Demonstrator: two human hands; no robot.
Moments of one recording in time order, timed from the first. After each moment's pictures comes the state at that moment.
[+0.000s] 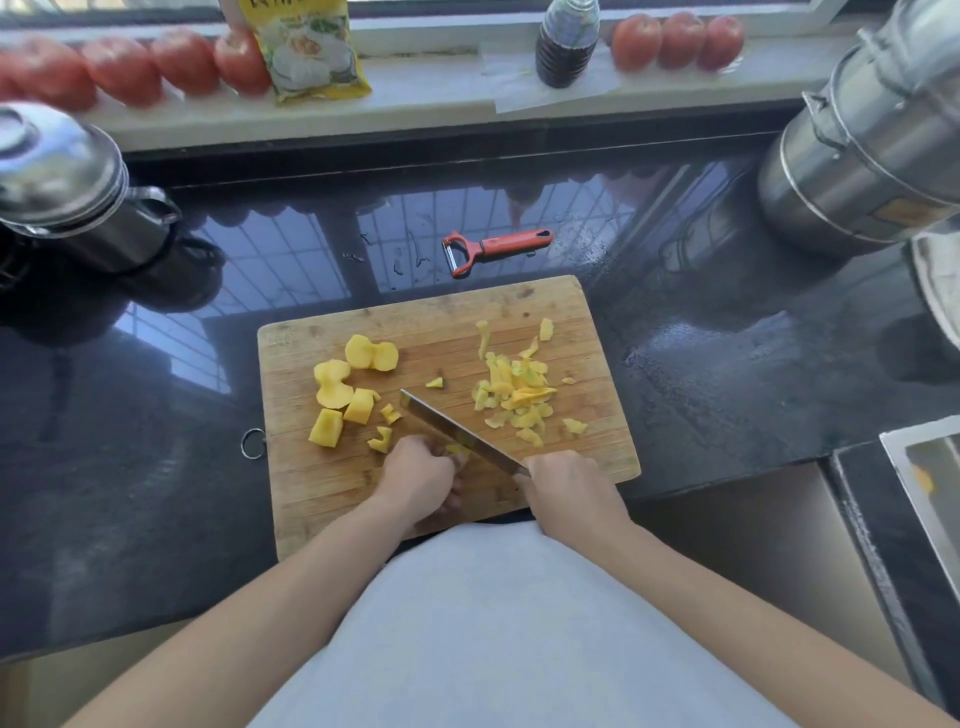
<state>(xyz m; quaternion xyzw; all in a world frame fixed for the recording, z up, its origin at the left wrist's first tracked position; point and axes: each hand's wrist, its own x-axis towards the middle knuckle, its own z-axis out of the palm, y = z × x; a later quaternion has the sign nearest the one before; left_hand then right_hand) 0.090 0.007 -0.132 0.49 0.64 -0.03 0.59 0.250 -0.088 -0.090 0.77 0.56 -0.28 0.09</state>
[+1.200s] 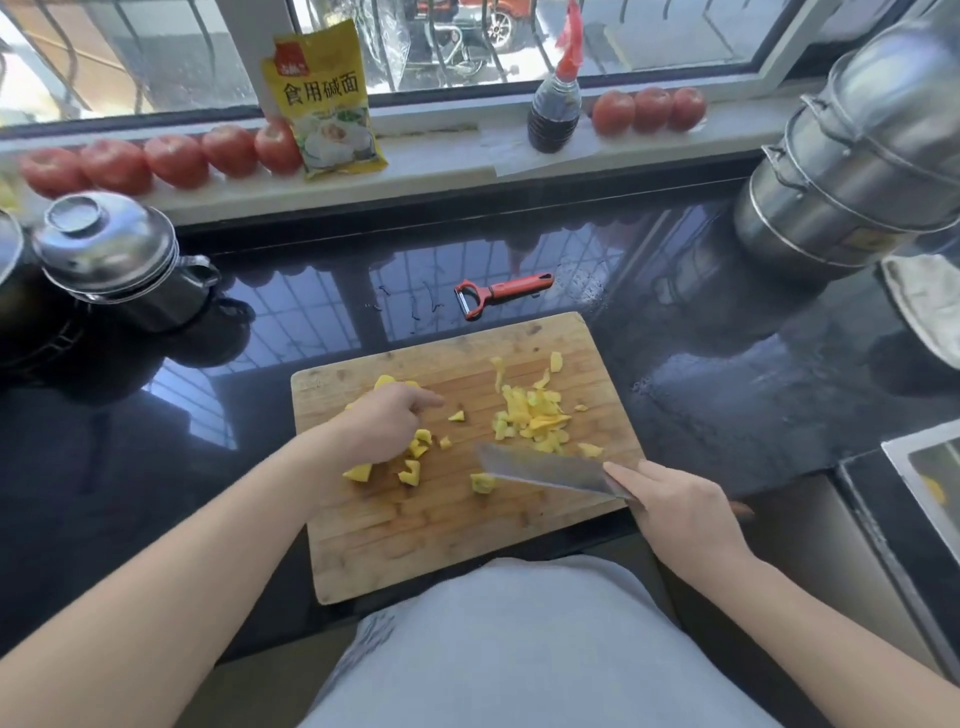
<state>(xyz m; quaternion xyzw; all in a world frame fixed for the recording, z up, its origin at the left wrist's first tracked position) 0.055 0.114 -0.058 0.77 0.45 -0.16 0.43 0.314 -0.145 -0.084 0.77 0.63 -0.06 -0.07</state>
